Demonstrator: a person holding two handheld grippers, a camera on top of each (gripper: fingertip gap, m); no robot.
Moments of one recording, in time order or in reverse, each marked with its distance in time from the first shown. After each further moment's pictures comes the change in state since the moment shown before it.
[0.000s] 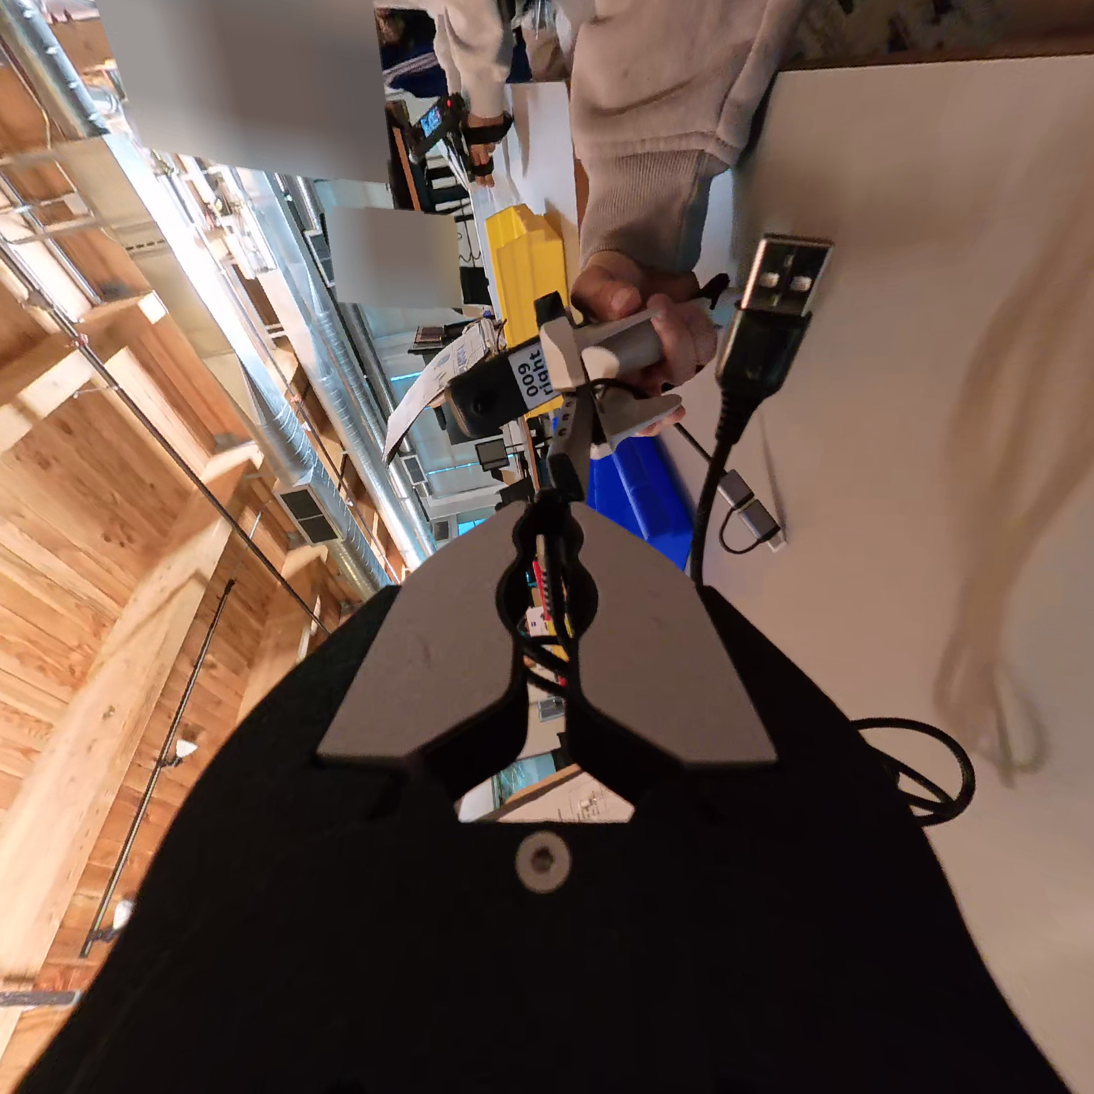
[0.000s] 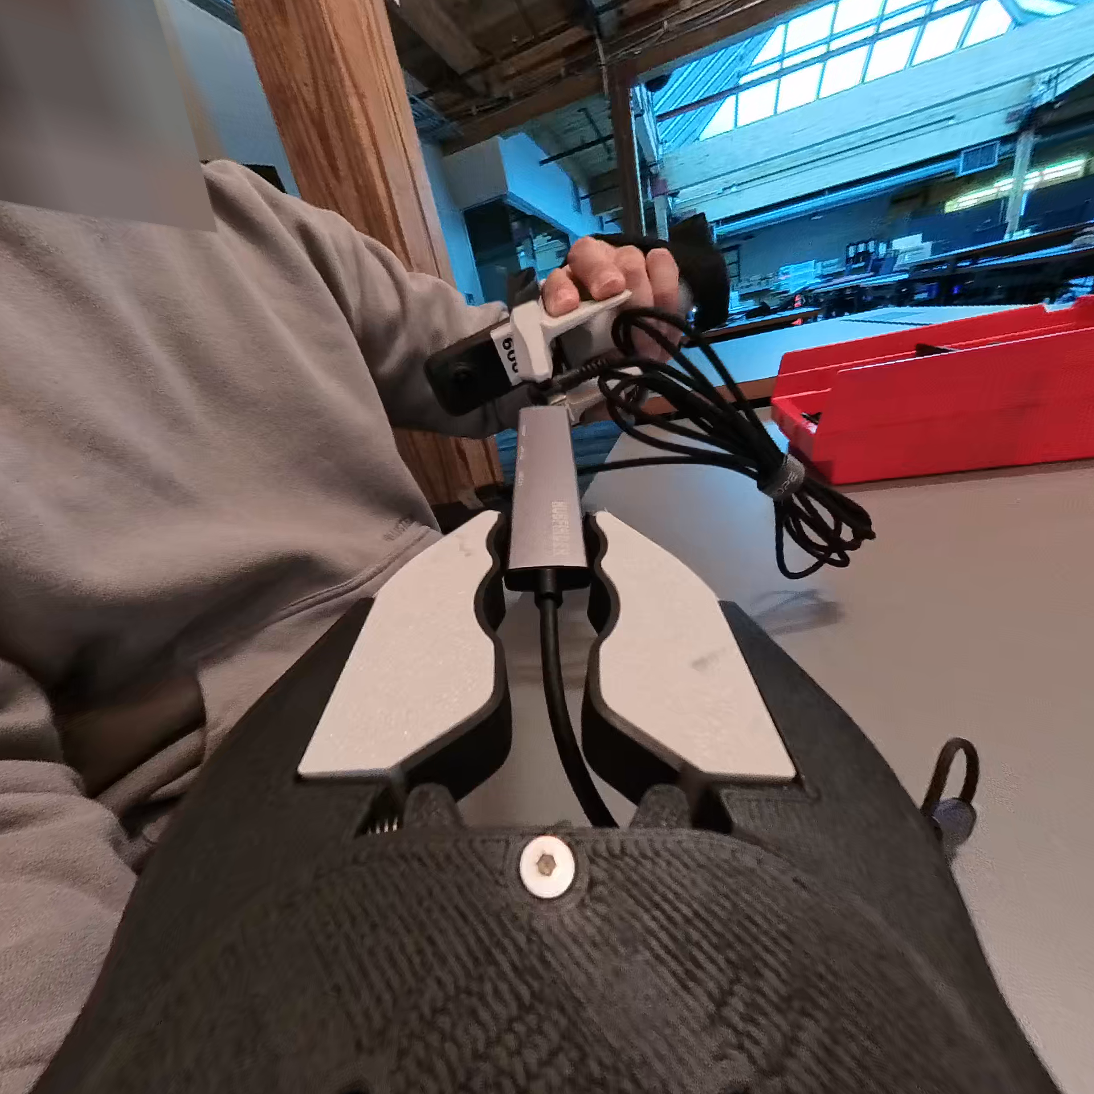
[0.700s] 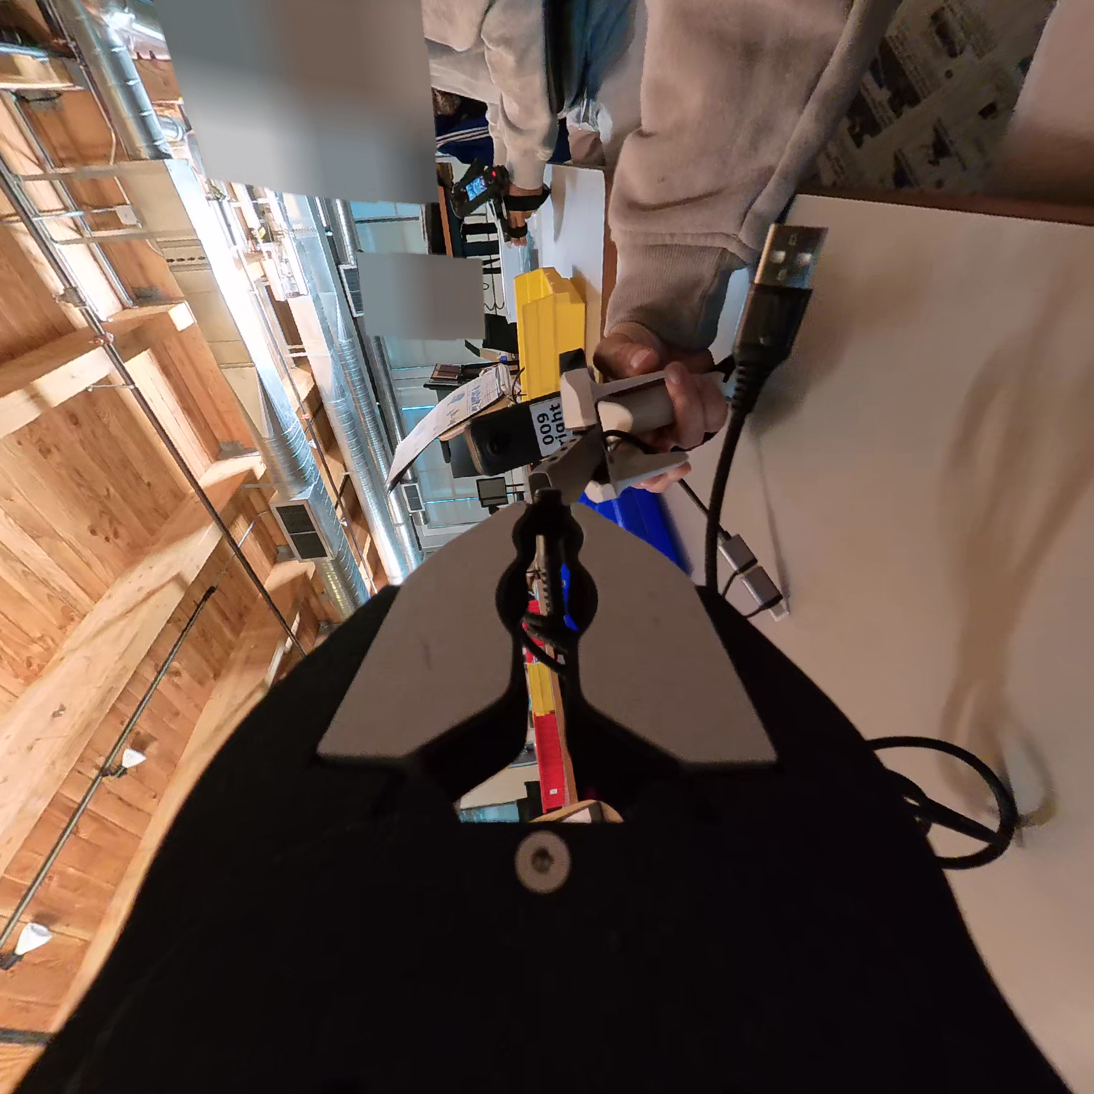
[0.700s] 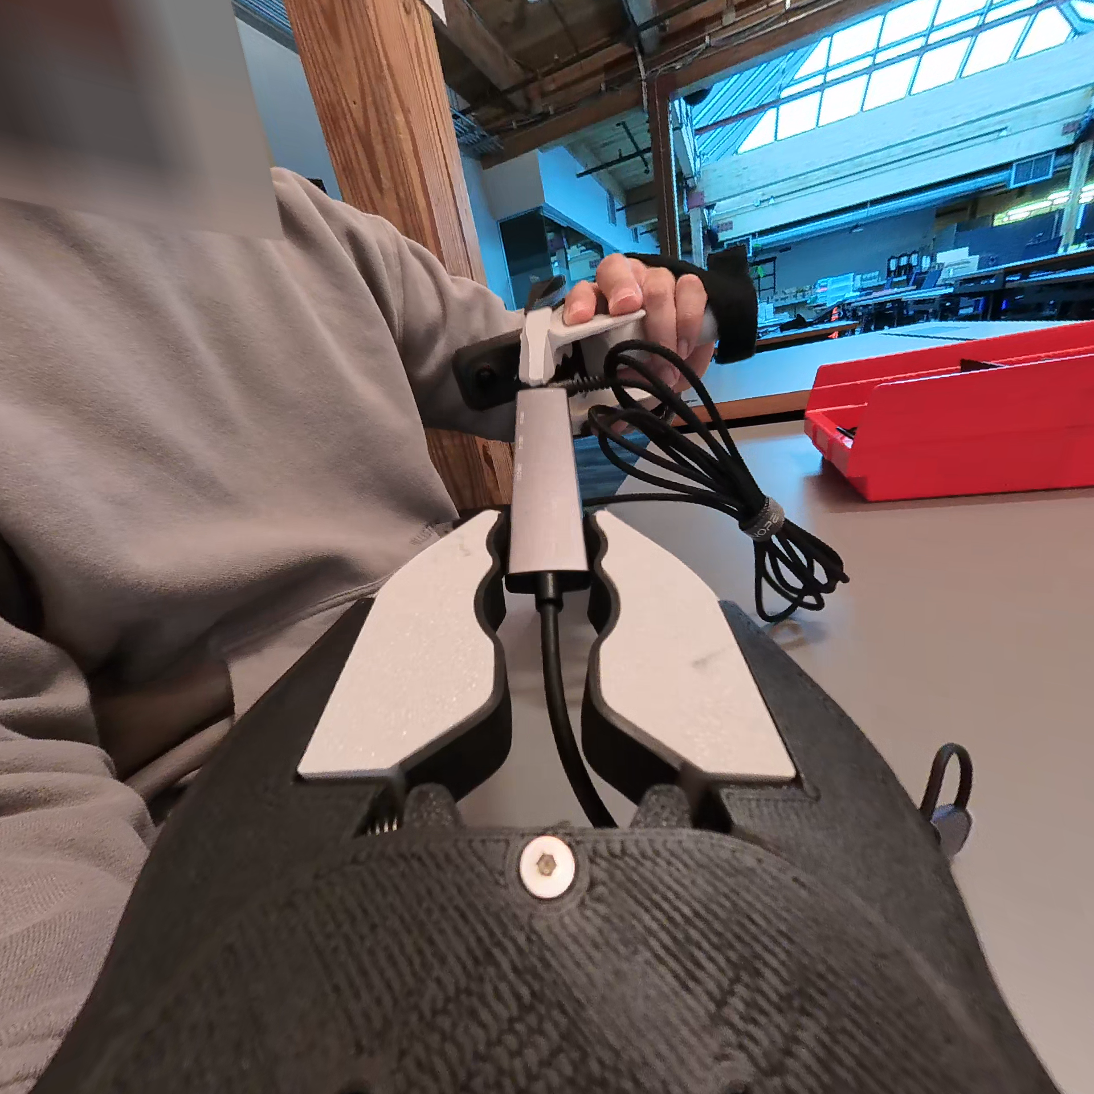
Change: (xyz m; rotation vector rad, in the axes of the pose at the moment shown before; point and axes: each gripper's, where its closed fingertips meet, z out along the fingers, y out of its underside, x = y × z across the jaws) left arm -0.005 -0.019 -0.001 0.088 -0.044 -0.106; right arm -0.009 0.000 0.002 0.015 -0.060 -0.005
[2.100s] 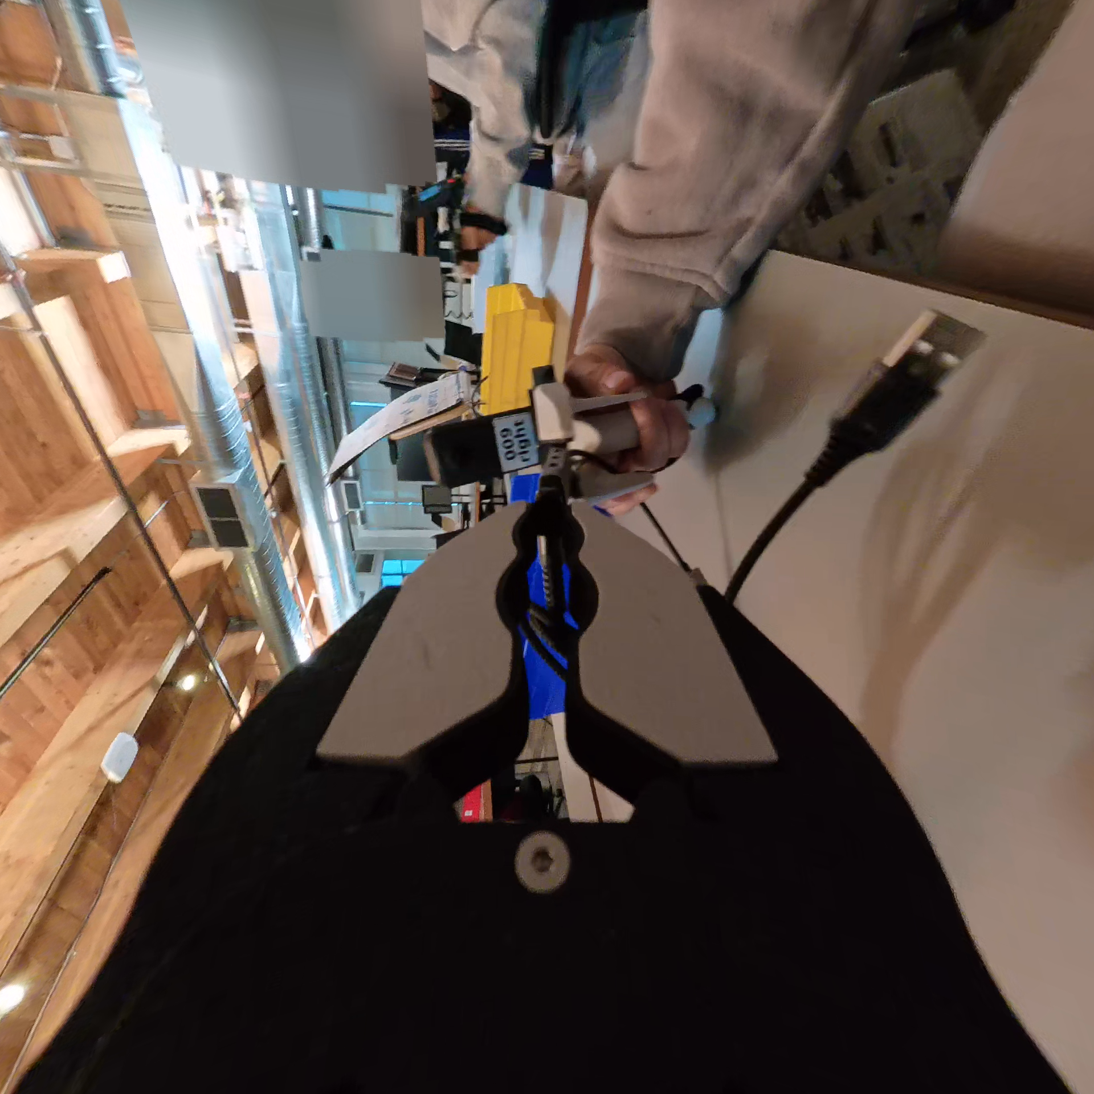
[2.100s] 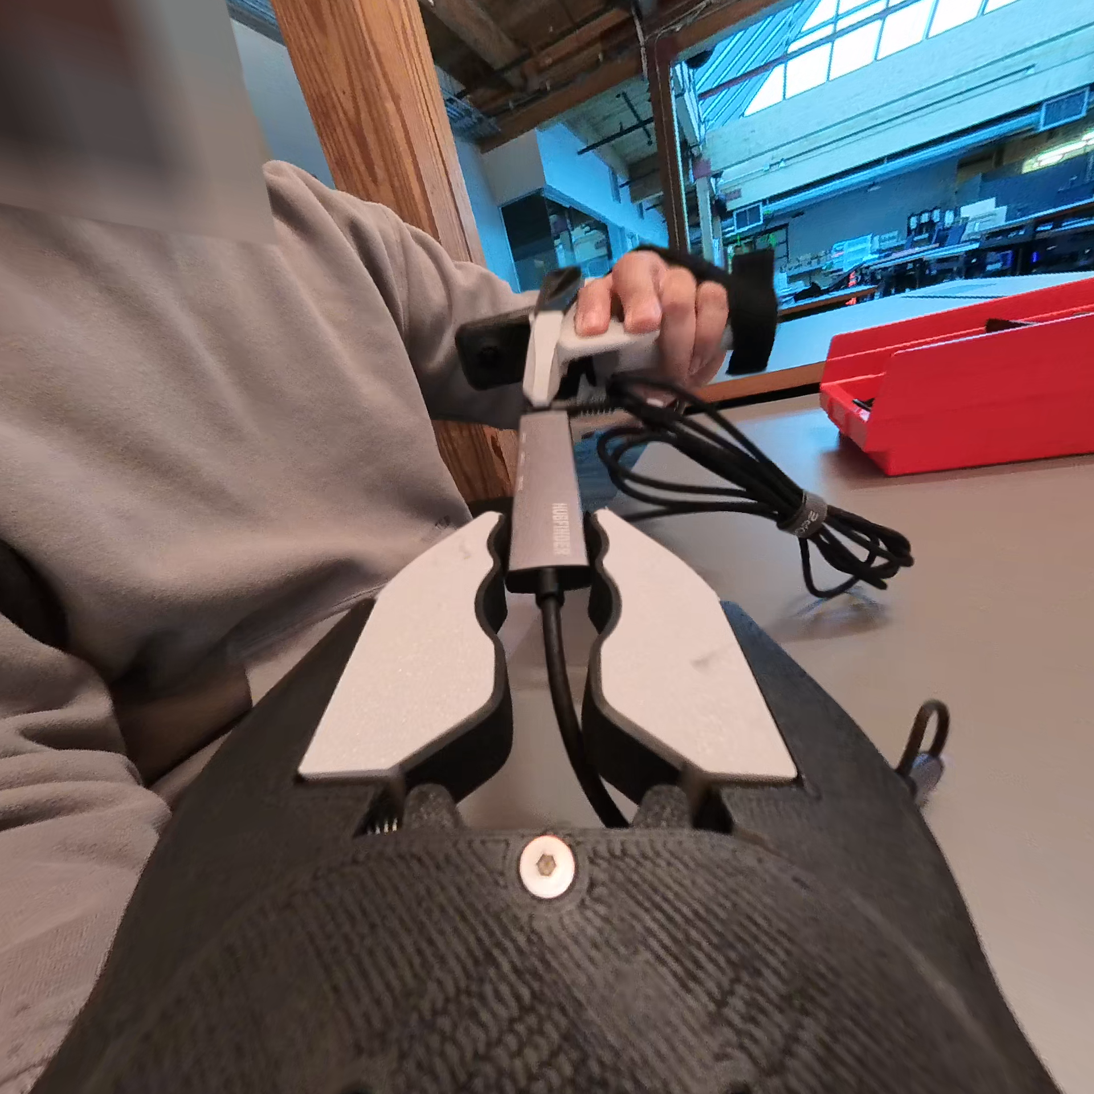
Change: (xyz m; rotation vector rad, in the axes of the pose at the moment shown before) left arm 0.014 0.002 0.003 0.041 0.064 -0.151; right arm 0.003 0.004 0.003 -0.023 -0.009 0.058
